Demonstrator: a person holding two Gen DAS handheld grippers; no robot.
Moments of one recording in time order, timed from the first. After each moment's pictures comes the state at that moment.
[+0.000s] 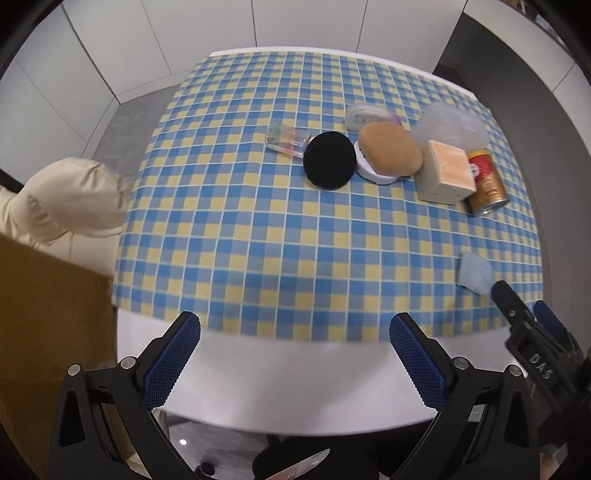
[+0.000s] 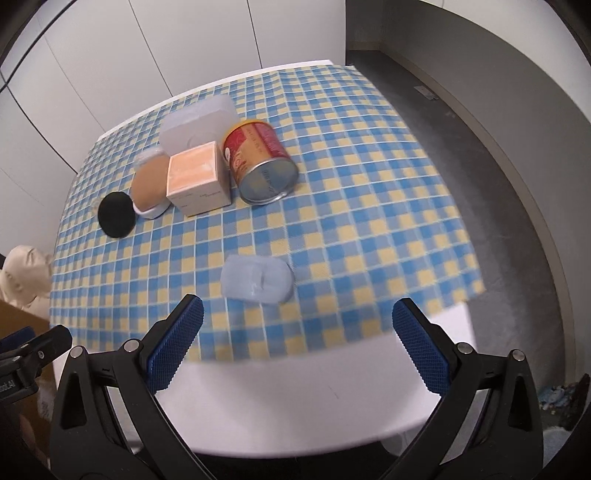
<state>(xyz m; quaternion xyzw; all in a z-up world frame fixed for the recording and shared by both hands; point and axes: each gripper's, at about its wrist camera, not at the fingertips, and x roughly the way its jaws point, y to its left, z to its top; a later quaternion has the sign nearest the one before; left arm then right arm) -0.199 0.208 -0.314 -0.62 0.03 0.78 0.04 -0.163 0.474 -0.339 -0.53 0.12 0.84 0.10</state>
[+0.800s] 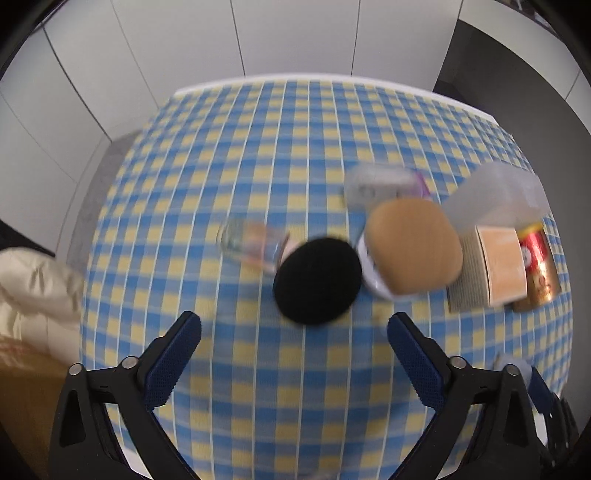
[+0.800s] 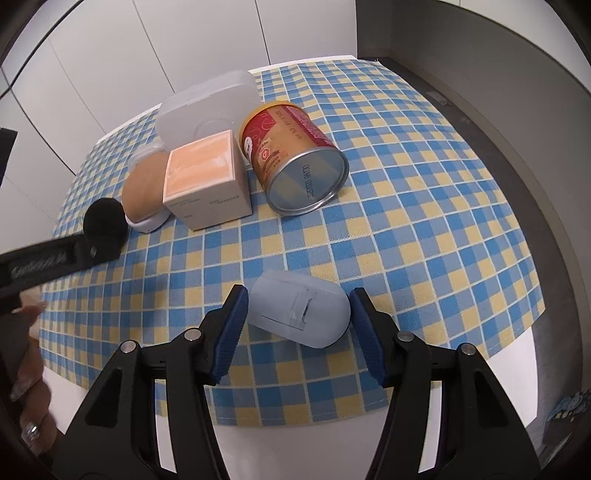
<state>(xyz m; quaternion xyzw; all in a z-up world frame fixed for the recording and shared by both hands) -0.299 0.249 -0.356 -0.56 0.06 0.82 0.04 -0.192 0.453 -0.375 -0.51 0.13 0.85 0.09</state>
